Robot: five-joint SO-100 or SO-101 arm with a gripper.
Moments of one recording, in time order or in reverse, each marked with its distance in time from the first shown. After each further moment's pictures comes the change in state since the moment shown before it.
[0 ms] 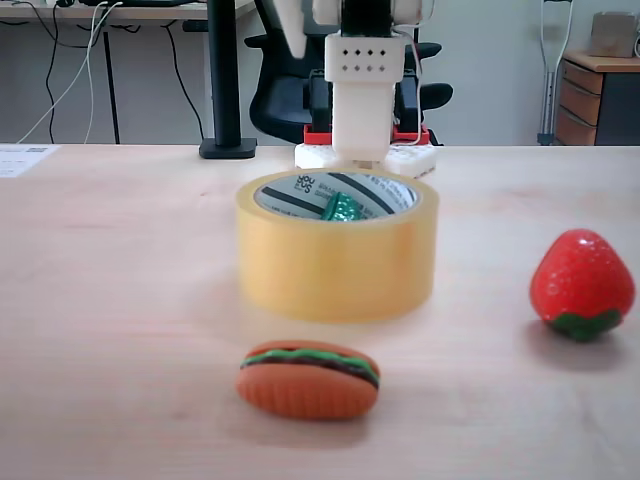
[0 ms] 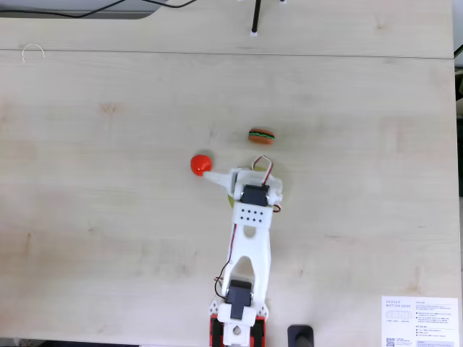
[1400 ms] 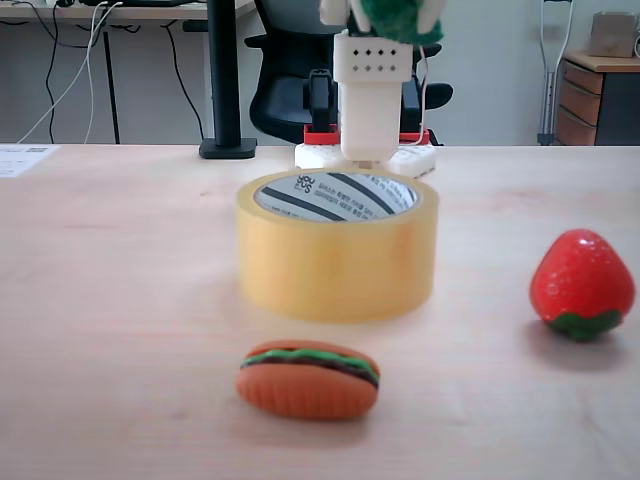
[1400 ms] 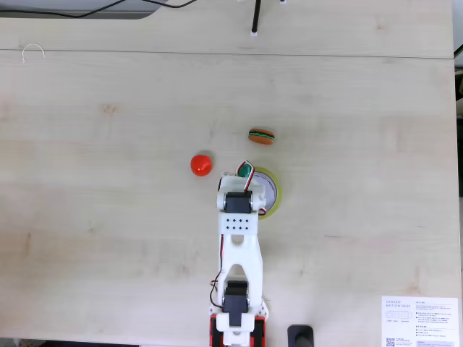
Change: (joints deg) arm -8.4 3.0 0.0 1.6 7.6
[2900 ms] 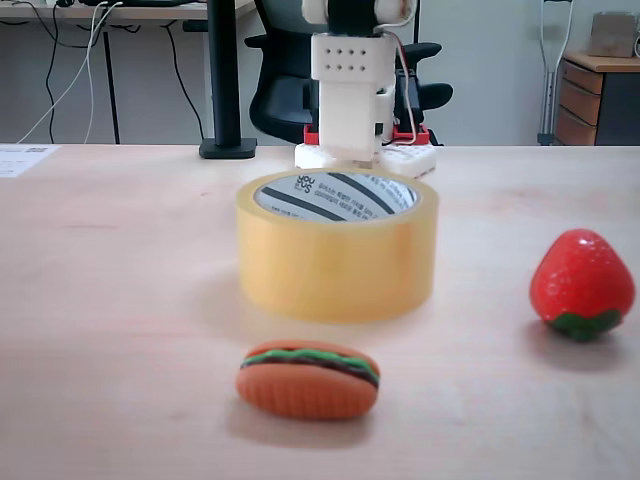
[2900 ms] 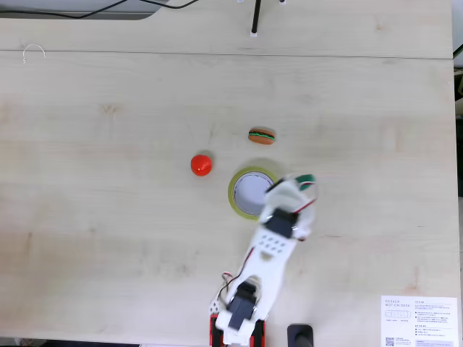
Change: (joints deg) arm 19.0 4.4 -8.2 4.3 20.2
